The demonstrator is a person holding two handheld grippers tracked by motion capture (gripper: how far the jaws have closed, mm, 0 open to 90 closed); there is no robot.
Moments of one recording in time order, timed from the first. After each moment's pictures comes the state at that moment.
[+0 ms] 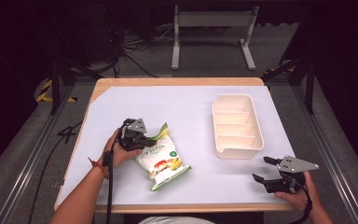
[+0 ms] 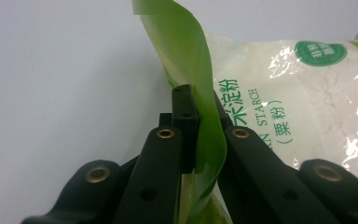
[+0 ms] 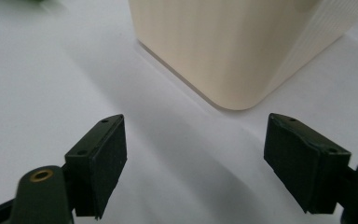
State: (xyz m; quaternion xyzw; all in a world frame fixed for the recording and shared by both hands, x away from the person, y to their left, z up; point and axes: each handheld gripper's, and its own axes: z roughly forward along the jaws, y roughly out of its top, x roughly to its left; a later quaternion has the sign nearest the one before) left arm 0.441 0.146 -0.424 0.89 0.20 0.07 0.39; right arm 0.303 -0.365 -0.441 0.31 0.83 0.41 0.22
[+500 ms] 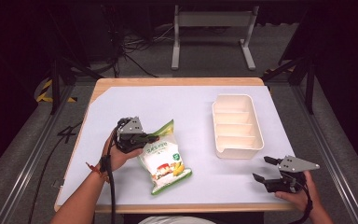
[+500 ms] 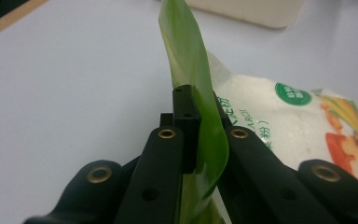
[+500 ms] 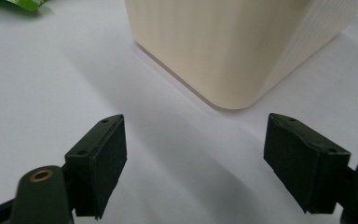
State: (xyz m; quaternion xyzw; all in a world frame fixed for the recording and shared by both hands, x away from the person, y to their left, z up) left arm 0.412 0.141 -0.389 0.87 0.18 0.12 0.45; right arm 0.303 -0.366 -0.441 0.32 0.83 0.41 0.22
